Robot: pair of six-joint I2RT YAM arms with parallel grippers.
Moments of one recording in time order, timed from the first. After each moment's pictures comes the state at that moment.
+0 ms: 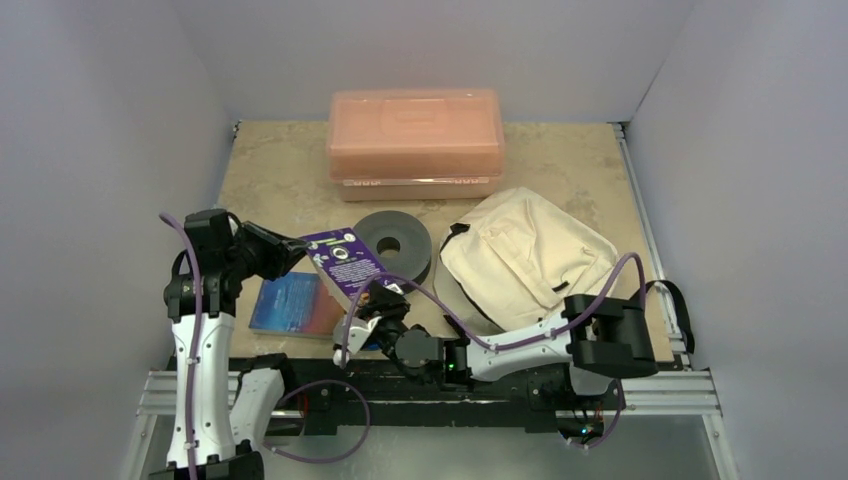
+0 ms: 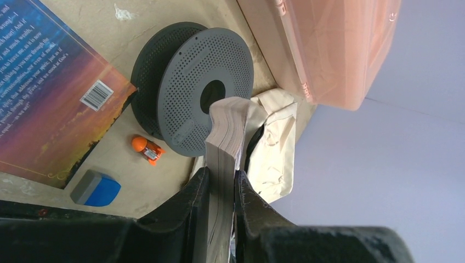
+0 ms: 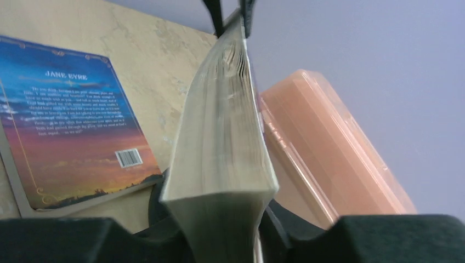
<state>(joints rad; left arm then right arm) 0.16 0.76 0.97 -0.92 0.39 -1.06 1.55 1.68 0.85 0.80 0.84 -0.75</state>
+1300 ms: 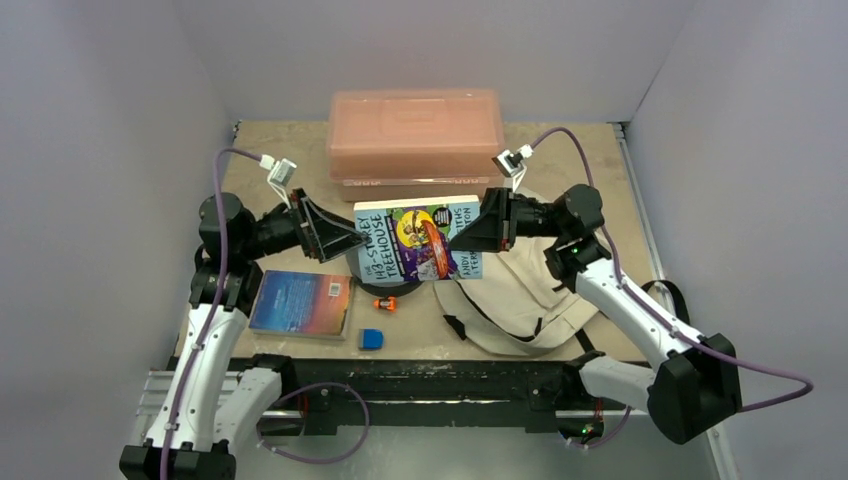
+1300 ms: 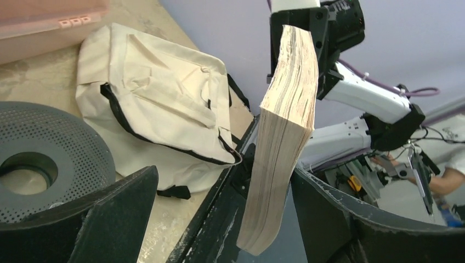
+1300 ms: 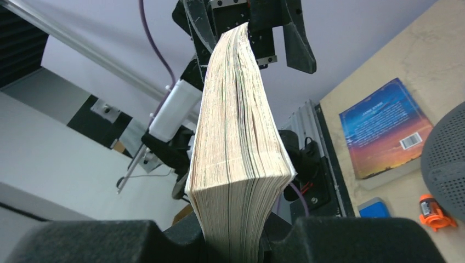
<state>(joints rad) -0.07 0.81 0.85 -0.12 1.04 -0.69 0.42 1.14 0.80 0.63 -1.13 1.19</state>
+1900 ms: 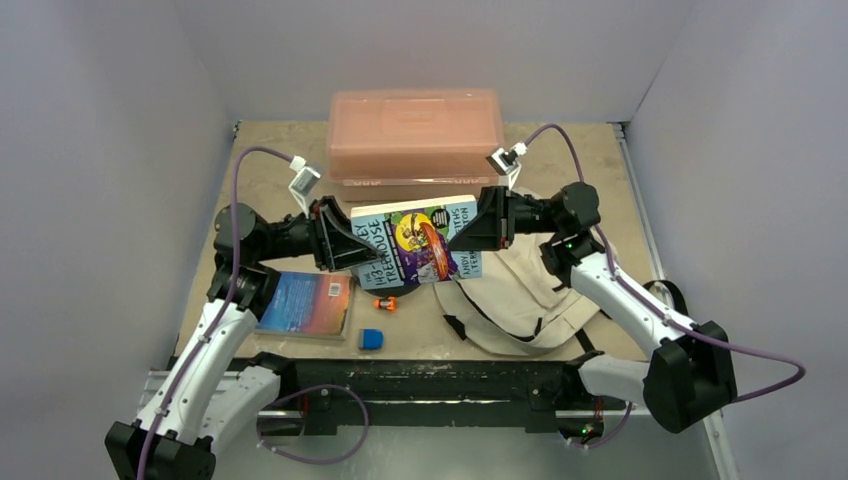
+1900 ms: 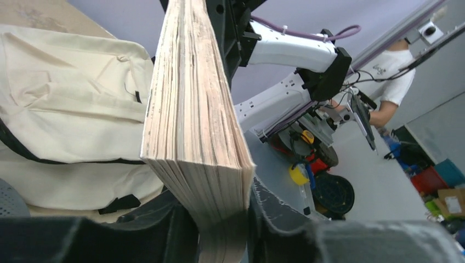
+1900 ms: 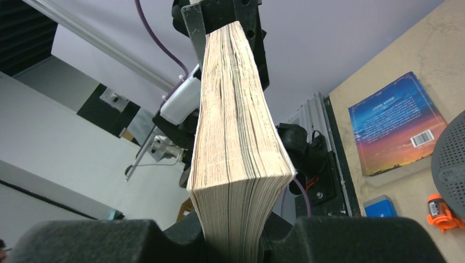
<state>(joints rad) -0.26 0.83 0.78 0.29 1.17 -0.91 0.42 1.20 0.82 0.79 -1.21 1.30</state>
